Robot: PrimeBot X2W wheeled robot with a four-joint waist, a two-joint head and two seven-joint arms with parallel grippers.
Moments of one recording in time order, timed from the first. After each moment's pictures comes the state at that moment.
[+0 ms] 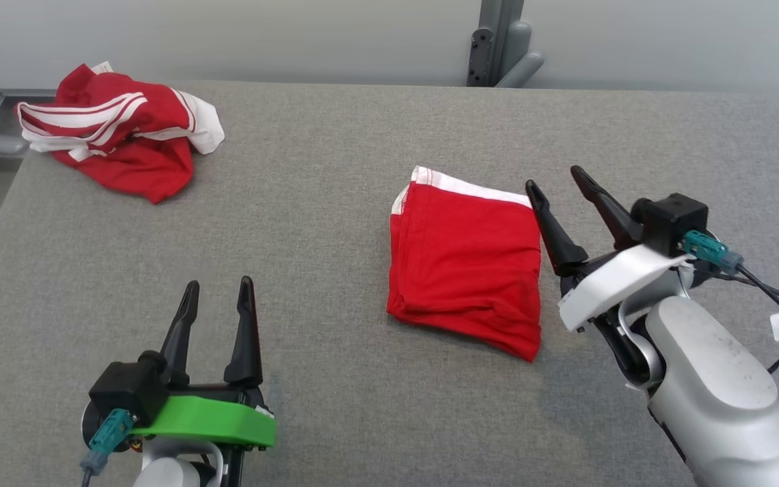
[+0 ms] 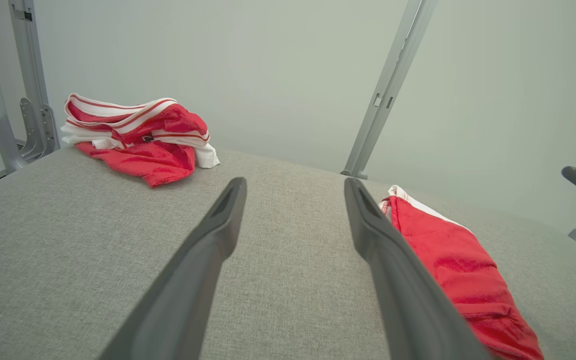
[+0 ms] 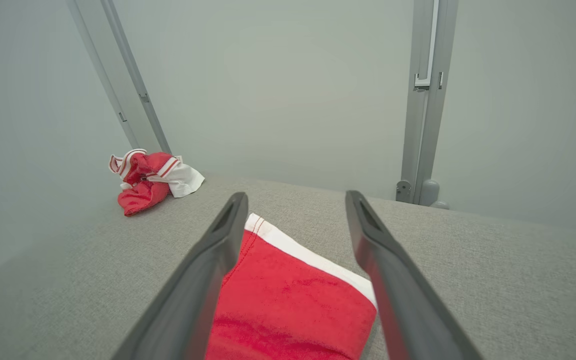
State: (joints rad) left arm -0.09 0.11 -0.25 0.12 -0.45 0.02 -0.26; right arm -0.56 -0.26 0.48 0.49 0.54 0.13 -0.26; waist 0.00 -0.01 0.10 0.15
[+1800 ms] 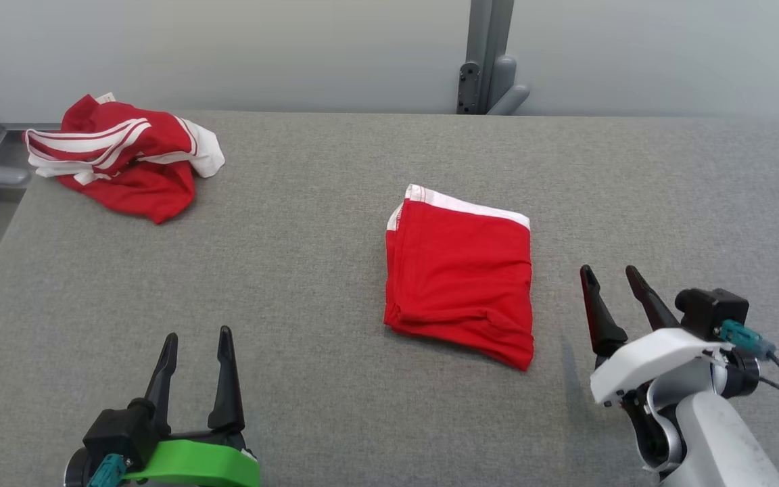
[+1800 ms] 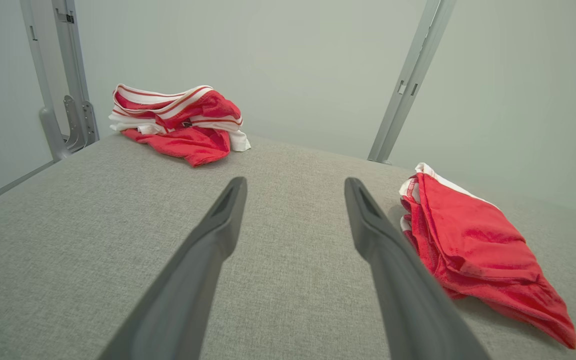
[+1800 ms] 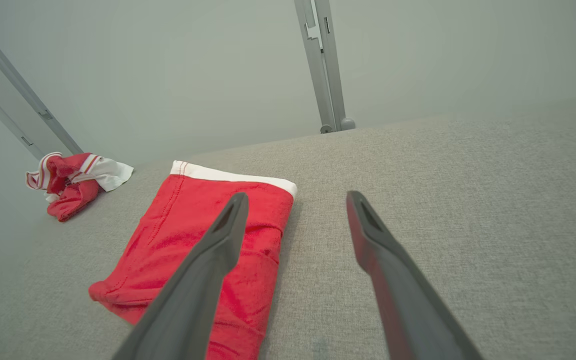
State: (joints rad) left arm 0.02 0.07 -0.13 0.14 -0.34 -0.01 -0.26; right arm -0.18 -0.05 0.04 0.32 0.32 0.13 -0.15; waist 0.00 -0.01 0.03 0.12
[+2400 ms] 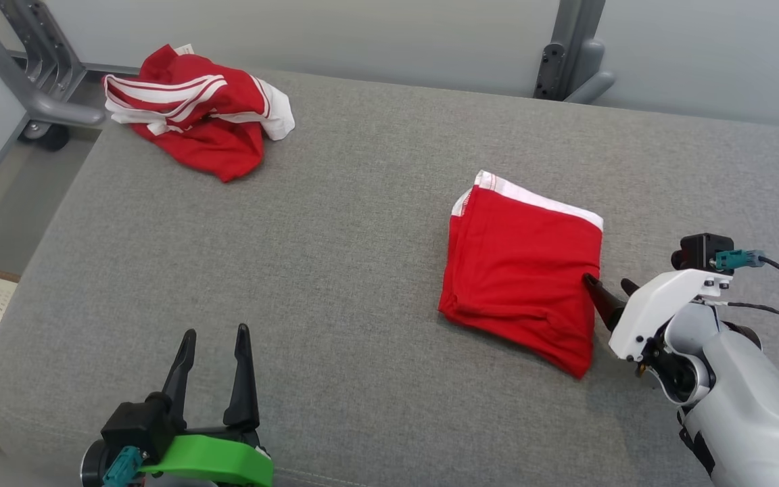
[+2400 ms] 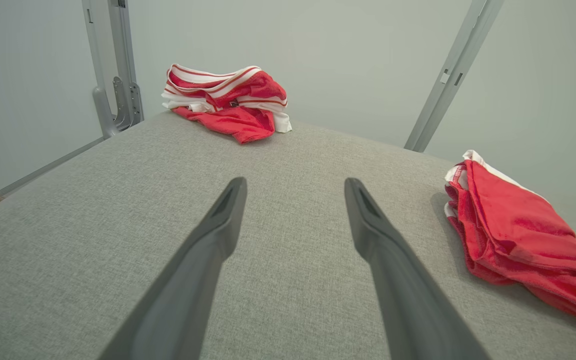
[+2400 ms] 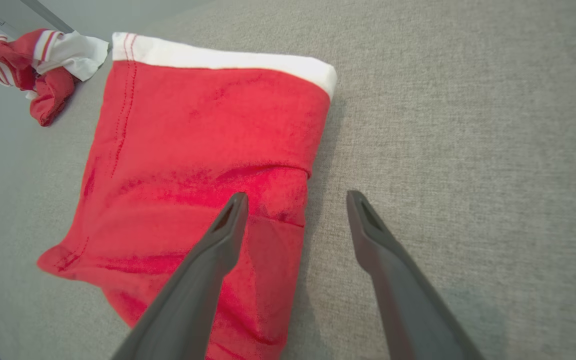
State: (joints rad) left arm 0.00 0.05 -0.16 0.17 -0.33 -0.03 -0.26; right arm -0.47 -0.21 0.18 0.68 0.63 0.13 0.21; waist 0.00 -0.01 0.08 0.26
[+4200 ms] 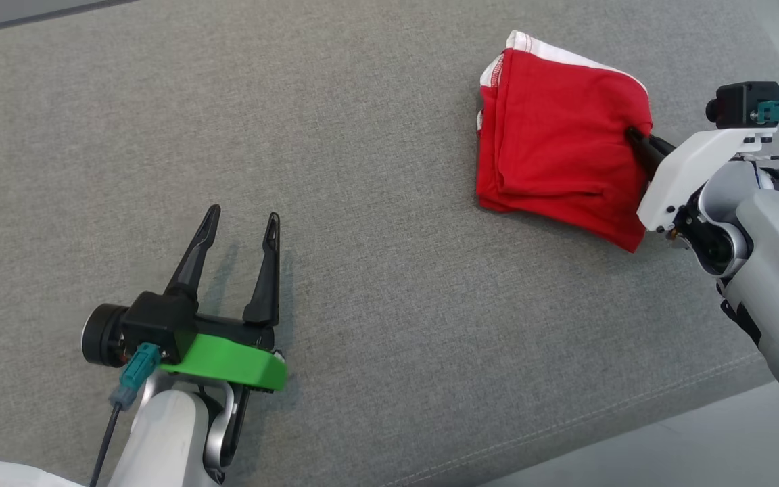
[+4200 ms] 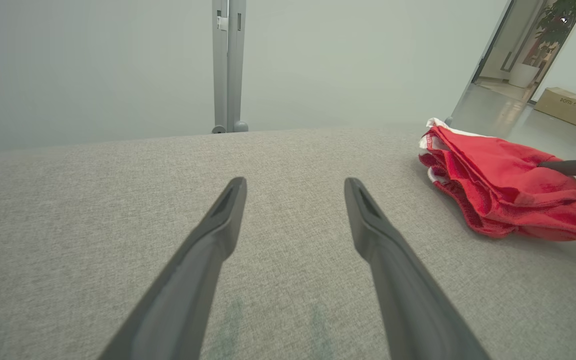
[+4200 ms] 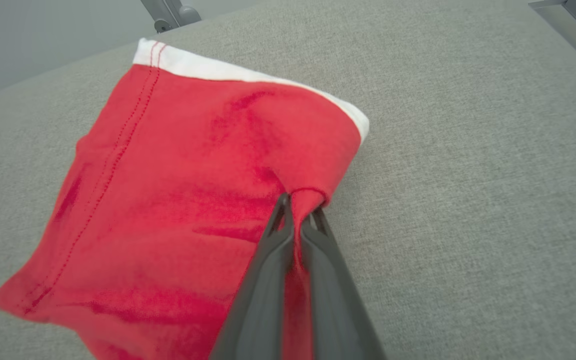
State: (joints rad) left arm -0.26 0.09 -0.23 0.17 -0.23 -0.08 -0.26; right arm -0.89 -0.40 0.62 0.84 0.93 0.13 0.06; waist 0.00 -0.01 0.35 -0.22
